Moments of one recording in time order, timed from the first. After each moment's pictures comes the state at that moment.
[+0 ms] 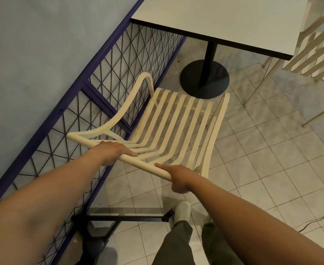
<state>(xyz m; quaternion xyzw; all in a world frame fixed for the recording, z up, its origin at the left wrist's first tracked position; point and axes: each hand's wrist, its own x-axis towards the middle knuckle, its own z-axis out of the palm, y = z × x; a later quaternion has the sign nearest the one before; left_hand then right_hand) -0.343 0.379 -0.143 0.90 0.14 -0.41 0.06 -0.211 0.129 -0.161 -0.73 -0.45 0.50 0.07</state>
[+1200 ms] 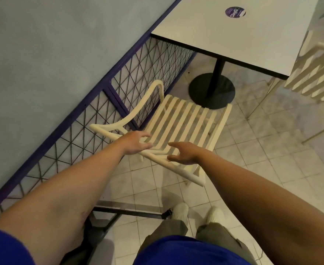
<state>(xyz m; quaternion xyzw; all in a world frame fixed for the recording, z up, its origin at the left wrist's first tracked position) -0.337 0.318 -0.075 0.86 0.34 -0.21 0.31 -0.177 0.142 -0.085 -0.75 -0.49 0.44 0.05</state>
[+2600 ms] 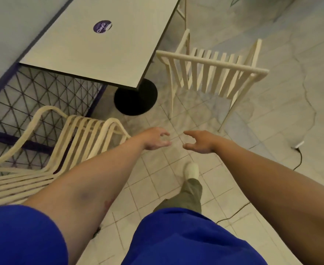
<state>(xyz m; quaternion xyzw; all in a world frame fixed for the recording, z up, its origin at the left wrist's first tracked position) 0.240 -0.120 -0.094 0.89 0.19 -0.30 0.28 0.357 -0.310 -0.095 -0.82 -0.38 0.41 0.08</state>
